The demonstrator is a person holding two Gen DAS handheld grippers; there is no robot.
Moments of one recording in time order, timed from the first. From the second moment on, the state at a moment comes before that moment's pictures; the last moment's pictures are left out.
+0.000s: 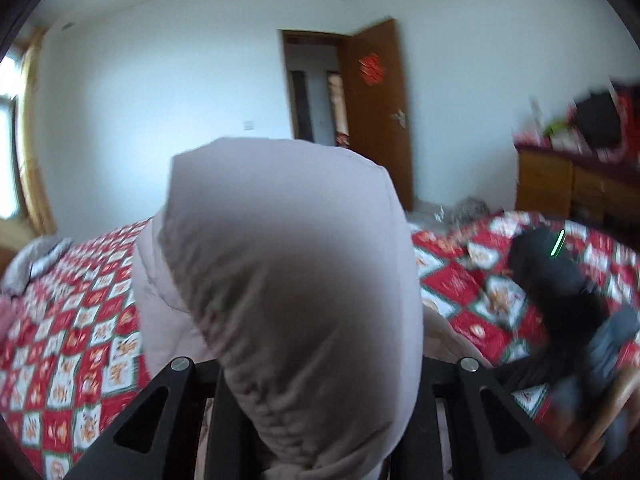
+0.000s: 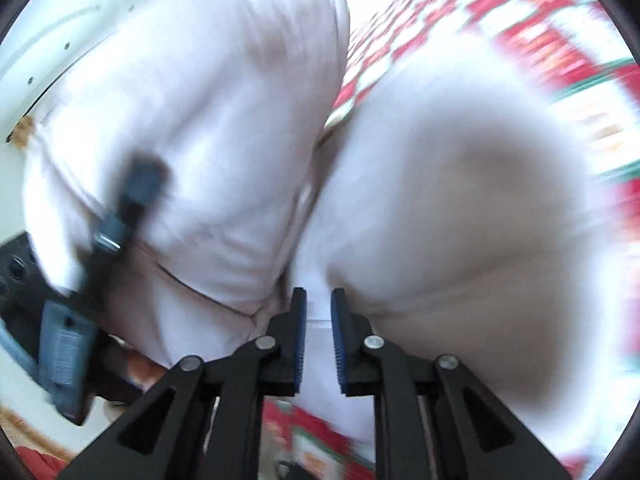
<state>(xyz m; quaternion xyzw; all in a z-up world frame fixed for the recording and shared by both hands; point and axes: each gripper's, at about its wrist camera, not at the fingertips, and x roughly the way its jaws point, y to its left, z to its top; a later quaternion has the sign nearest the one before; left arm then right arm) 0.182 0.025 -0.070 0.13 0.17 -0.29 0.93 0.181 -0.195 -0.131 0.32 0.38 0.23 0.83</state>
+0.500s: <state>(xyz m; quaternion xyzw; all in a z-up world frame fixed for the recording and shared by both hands) 0.164 -0.068 -0.164 0.29 0.17 -0.34 0.88 0.207 -0.287 -0.109 0.35 0.33 0.20 0.85</state>
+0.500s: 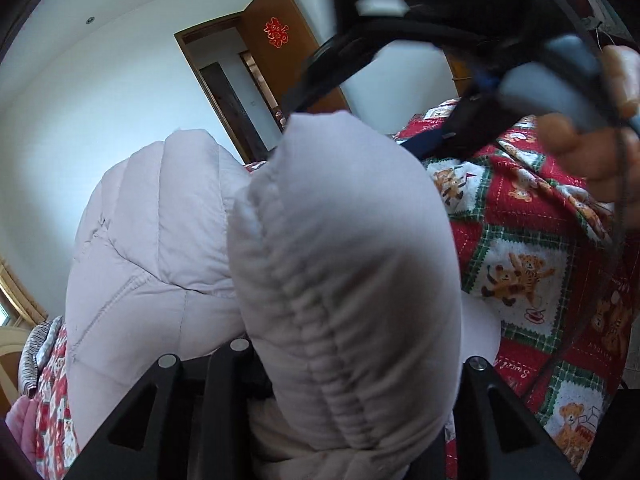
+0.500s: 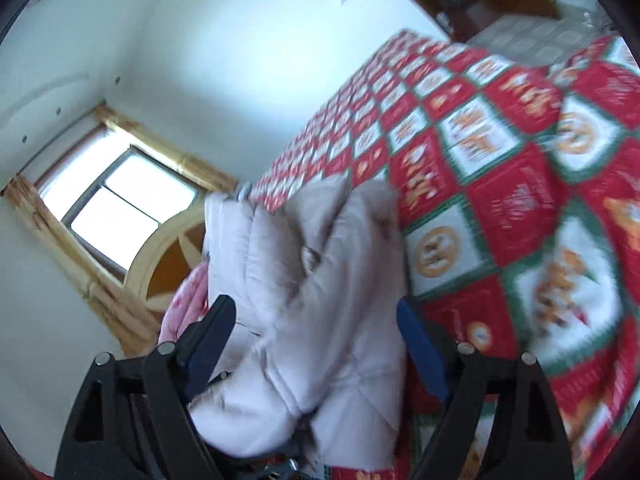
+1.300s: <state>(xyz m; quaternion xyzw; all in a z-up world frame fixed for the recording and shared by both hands) 0.186 0.148 -0.060 0.12 0.18 -0.31 0.92 0.196 -0.235 -0.129 0.16 0.38 0.16 0.90</state>
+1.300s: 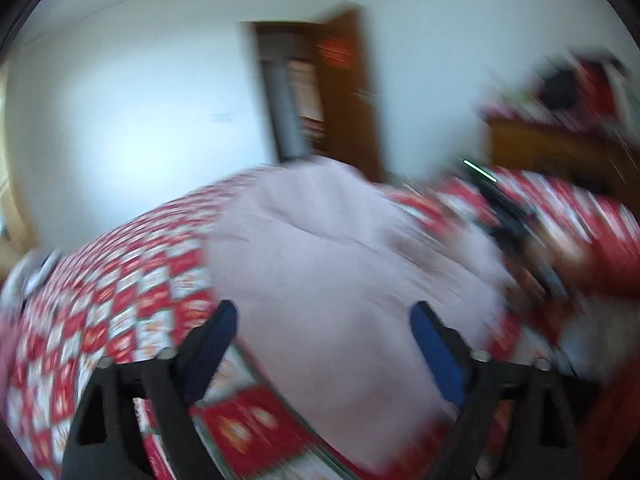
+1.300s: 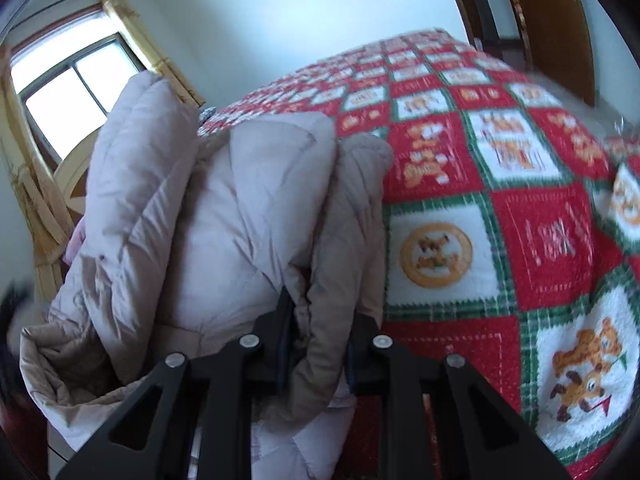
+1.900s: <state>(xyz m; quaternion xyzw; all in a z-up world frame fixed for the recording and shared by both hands) 0.322 0.036 -0.080 0.01 0.26 -0.37 0.89 0.222 -0.232 -0.174 0.31 0.38 0.23 0.84</state>
